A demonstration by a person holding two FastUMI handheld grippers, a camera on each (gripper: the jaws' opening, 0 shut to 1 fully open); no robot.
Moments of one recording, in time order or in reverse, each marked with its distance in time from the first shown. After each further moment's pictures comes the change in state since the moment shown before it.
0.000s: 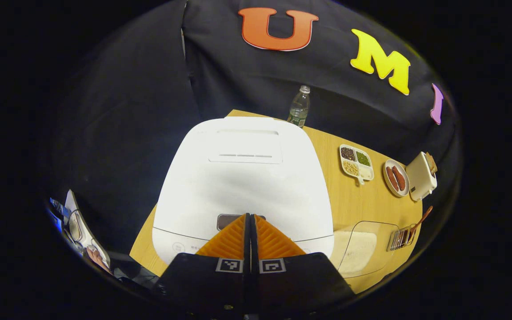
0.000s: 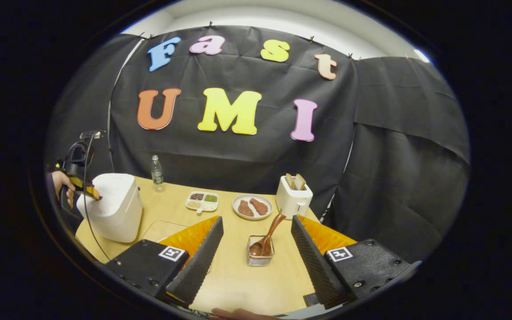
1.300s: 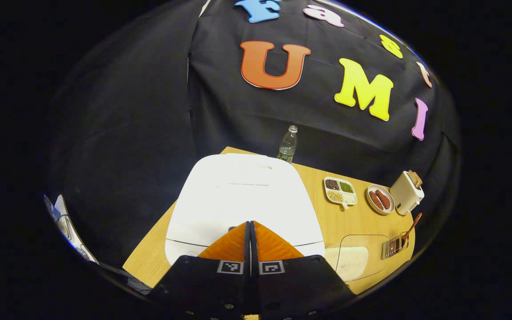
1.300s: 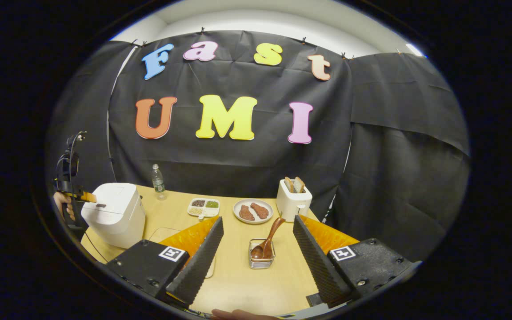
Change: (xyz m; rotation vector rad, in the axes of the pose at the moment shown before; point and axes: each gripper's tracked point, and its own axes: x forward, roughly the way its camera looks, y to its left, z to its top) left arm -0.025 0.005 0.020 -0.010 -0.277 -0.098; right arm -0.003 -0.003 0.006 0.049 -0.013 0.008
